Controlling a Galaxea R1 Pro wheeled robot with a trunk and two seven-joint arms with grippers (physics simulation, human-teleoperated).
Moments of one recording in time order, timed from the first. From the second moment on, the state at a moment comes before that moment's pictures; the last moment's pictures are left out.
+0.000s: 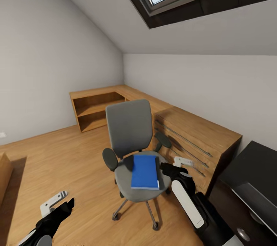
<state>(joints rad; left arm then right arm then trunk) 0.05 0.06 0.06 -1.62 0.64 0.43 0.53 -0.45 -0.01 0.41 -1.36 -0.69 0.52 -0.75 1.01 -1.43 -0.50</state>
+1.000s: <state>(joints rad) 0.05 0.06 0.06 -1.62 0.64 0.43 0.53 -0.45 -0.02 0.47 -1.37 -0.69 0.52 -0.75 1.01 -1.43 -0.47</state>
